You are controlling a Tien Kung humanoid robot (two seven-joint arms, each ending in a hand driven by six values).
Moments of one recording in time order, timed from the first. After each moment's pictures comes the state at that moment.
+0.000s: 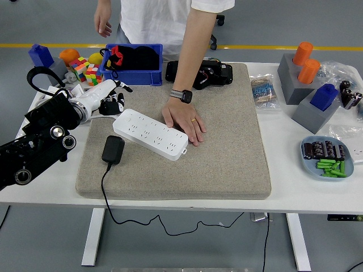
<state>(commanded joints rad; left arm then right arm) -0.70 0.40 -0.74 -1.22 1.48 0.07 0.39 0.14 -0.26 1.34 0.21 -1.13 -0.03 -0.13</state>
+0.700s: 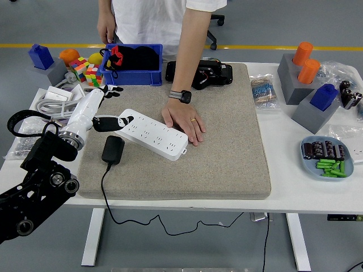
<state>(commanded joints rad) -0.36 0.34 -0.89 -1.44 1.70 0.37 0.40 0.13 -0.26 1.33 0.21 -1.13 -0.03 -0.12</state>
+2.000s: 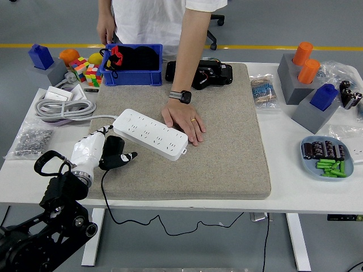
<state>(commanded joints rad) -0.25 0.25 -0.81 -1.38 2.01 0.40 0.65 0.13 -0.26 1.31 0.21 -1.13 -0.03 -0.12</state>
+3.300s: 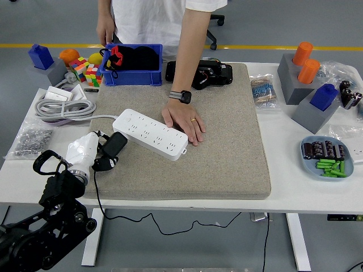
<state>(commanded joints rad) -0.28 0.25 -0.81 -1.29 2.00 0.43 0.65 0.13 -0.25 1.32 0.21 -1.12 -0.04 -0.11</state>
